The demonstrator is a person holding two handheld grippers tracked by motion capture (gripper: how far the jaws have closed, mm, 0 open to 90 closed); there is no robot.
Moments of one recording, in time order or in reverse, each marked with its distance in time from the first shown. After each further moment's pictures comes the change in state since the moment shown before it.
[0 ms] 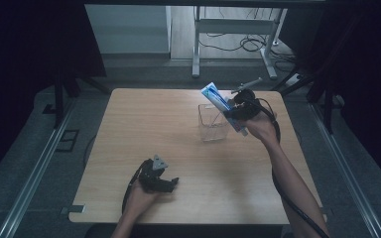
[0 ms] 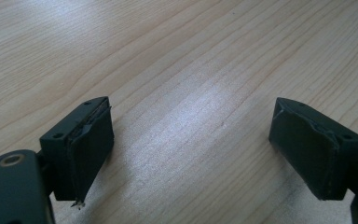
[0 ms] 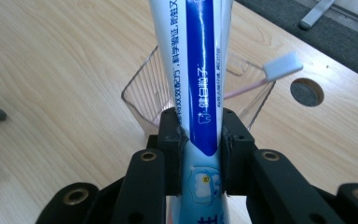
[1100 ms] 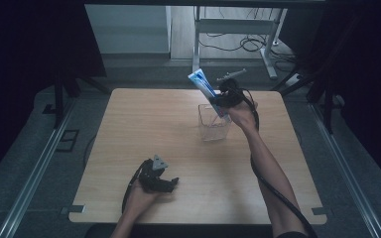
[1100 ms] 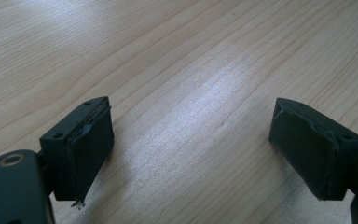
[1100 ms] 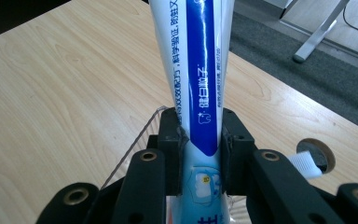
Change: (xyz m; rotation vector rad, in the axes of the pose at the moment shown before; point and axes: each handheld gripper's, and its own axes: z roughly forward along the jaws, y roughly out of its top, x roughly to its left) left arm 0.000 0.000 0.000 0.006 -0.003 0.005; right arm -0.006 0.040 0.052 -0.119 -0.015 0.014
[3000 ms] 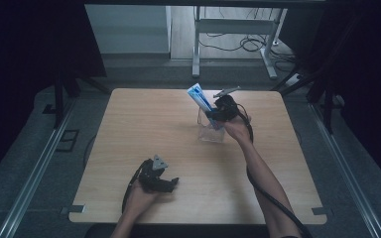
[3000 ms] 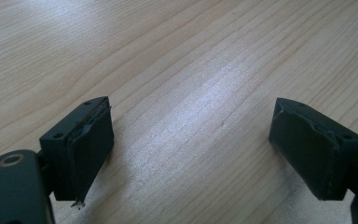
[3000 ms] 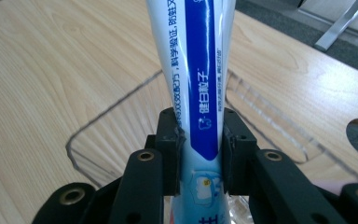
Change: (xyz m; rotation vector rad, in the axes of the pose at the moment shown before) left arm 0.000 0.000 0.000 0.000 0.000 -0.001; right arm 0.006 -0.047 0.041 0.016 0.045 0.008
